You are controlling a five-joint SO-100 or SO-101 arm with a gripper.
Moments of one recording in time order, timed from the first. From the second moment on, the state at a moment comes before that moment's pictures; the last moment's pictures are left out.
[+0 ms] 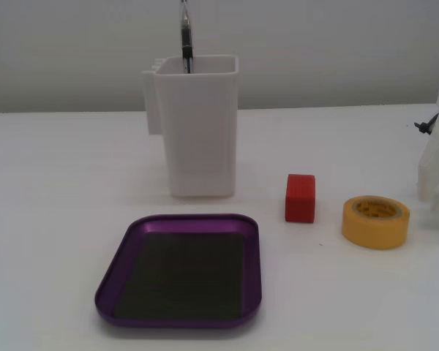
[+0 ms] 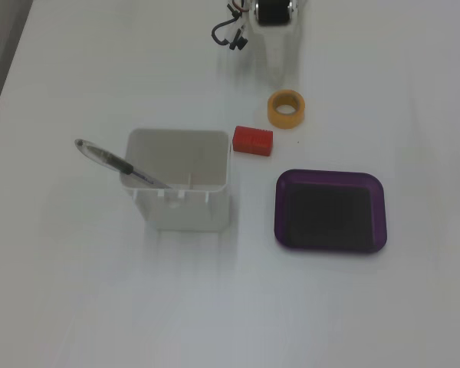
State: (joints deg) arm -0.7 192.0 174.5 68.5 2.1
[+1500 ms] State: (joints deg) arm -5.3 141.7 135.1 66.6 -4.5
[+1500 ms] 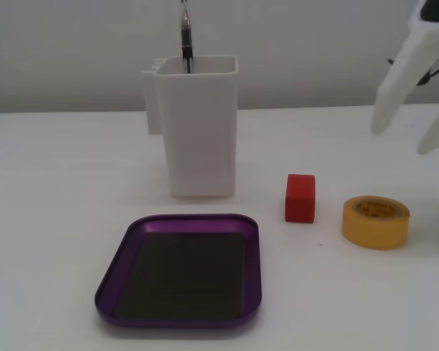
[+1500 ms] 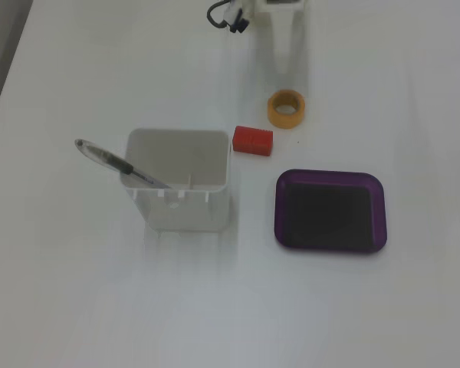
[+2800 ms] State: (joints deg) arm -8.2 103.0 120.5 64.4 3.6
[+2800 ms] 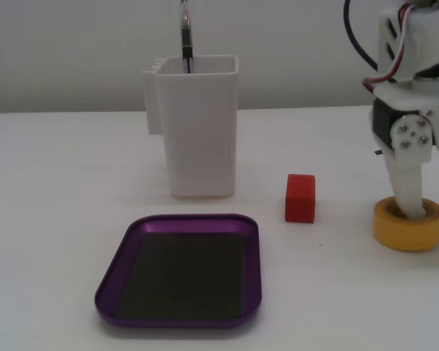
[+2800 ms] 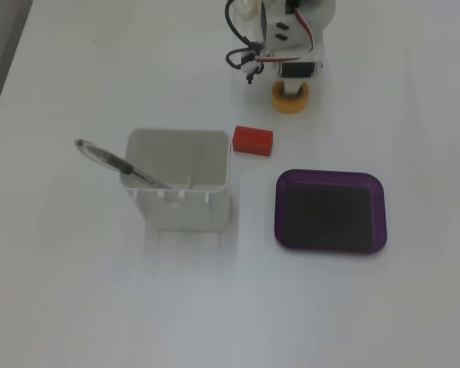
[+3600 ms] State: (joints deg) arm -25.8 91.8 78.3 71.6 6.6
